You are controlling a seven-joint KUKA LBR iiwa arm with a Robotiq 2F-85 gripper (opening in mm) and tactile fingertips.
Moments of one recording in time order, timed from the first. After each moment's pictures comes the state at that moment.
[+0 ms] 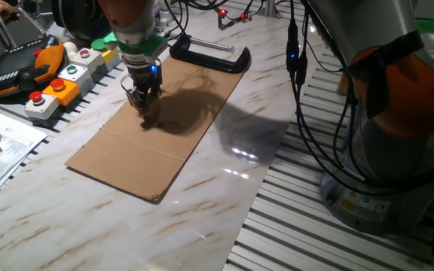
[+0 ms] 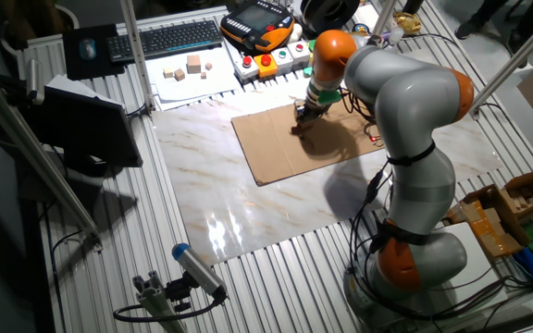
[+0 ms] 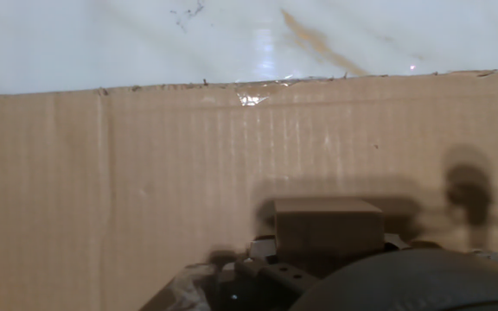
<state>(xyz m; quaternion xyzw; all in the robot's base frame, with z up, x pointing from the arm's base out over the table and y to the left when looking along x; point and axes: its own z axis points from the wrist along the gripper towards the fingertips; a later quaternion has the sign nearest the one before) 0.635 -0.011 0.045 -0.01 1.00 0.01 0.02</state>
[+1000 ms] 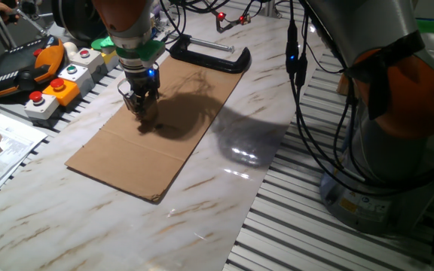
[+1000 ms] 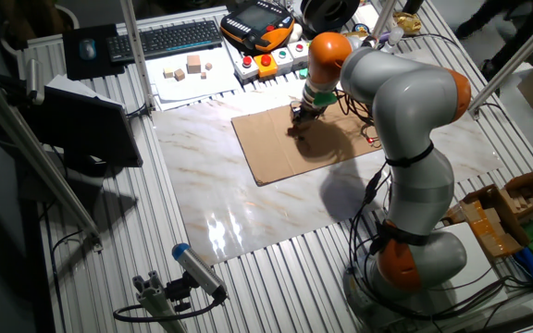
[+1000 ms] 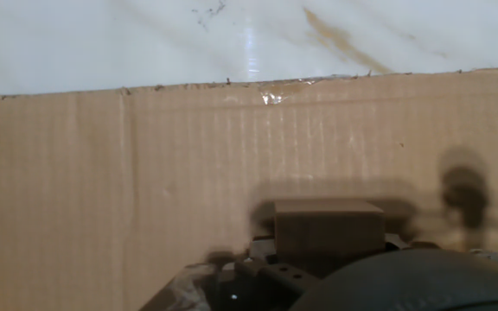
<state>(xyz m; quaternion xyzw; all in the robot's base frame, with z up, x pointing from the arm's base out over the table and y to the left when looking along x) 0.633 0.004 0.043 0.00 1.00 0.00 0.02</state>
